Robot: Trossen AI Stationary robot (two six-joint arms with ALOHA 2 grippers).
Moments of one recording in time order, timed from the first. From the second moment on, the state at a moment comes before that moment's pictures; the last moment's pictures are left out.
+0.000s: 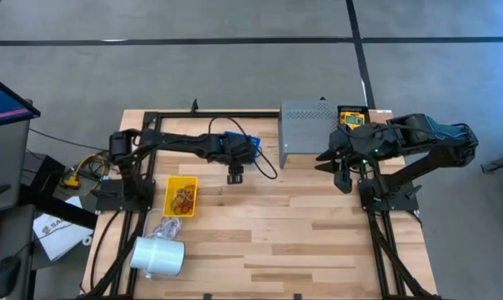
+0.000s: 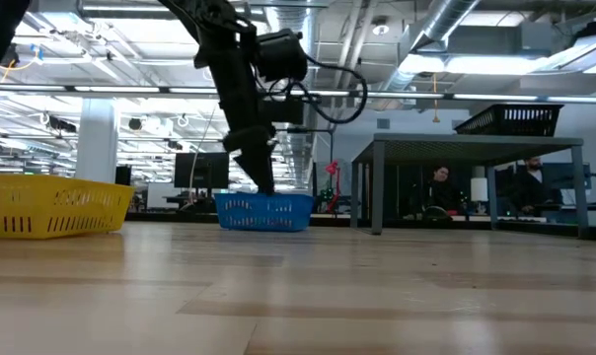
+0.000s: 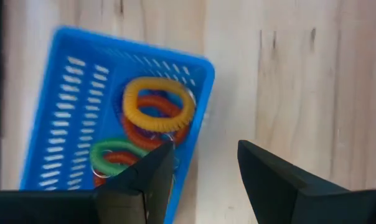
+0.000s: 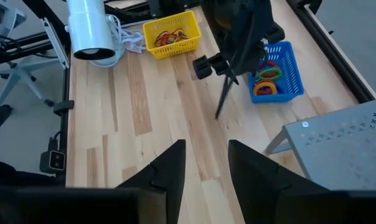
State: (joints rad) left arm 0.21 1.83 1.24 -0.56 -0.21 0.25; right arm 0.20 1.21 1.66 -1.22 0.22 0.39
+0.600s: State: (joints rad) left arm 0.15 1.85 1.24 -0.61 -0.08 0.21; right arm 0.20 1.21 1.66 -1.21 0.21 0.39
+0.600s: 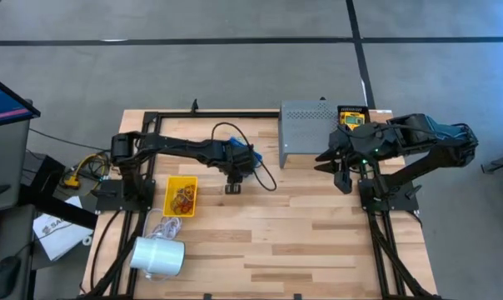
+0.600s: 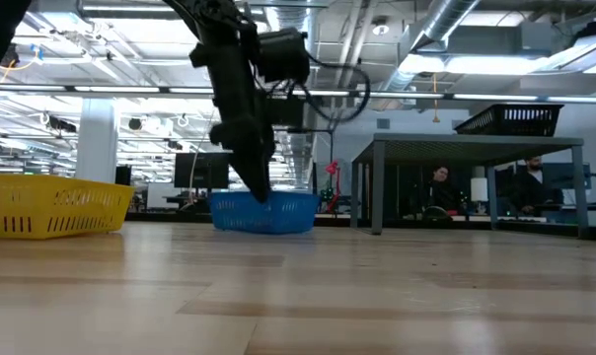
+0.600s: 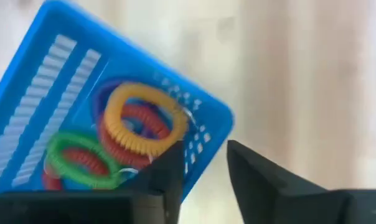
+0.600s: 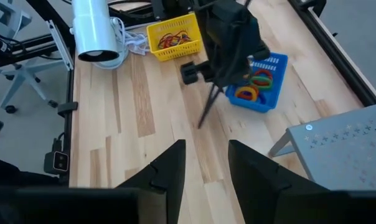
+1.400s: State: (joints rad) left arm -0.09 1.75 1.23 -0.71 -0.13 0.28; right arm 0.20 1.30 1.66 -1.14 0.05 0.32
